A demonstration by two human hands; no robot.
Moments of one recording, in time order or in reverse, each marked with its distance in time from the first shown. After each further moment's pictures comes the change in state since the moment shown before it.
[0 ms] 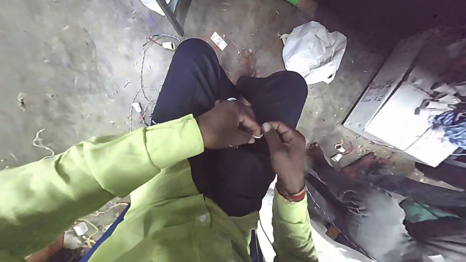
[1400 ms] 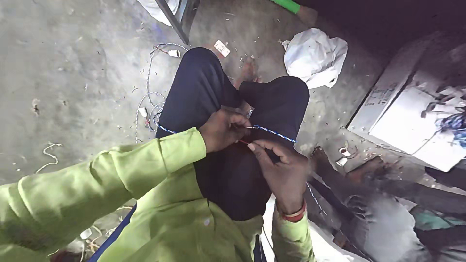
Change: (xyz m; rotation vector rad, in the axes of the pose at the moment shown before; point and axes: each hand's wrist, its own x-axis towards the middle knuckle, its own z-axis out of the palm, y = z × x) left_hand -0.012 -0.020 0.021 -0.211 0.199 -0.243; right_hand -0.028 -0.010 0.009 -0.166 0.065 -0.172
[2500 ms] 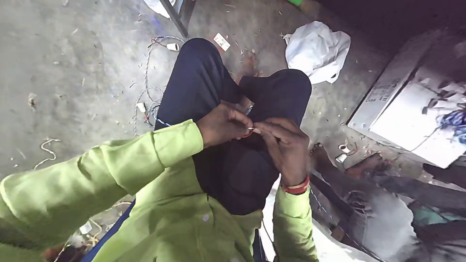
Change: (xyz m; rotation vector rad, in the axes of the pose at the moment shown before) left_hand -0.005 0.013 -0.004 -0.159 -0.096 -0.146; right_hand 0.026 0.032 -0.005 -0.127 -0.101 -0.198
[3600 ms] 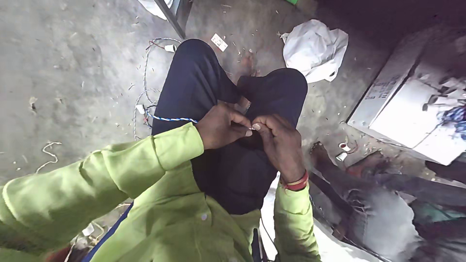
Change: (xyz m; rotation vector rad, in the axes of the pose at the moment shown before) left_hand 0.005 -0.009 0.005 0.323 0.086 0.265; right_hand 0.007 0.002 -0.001 -0.089 -0.107 0.021
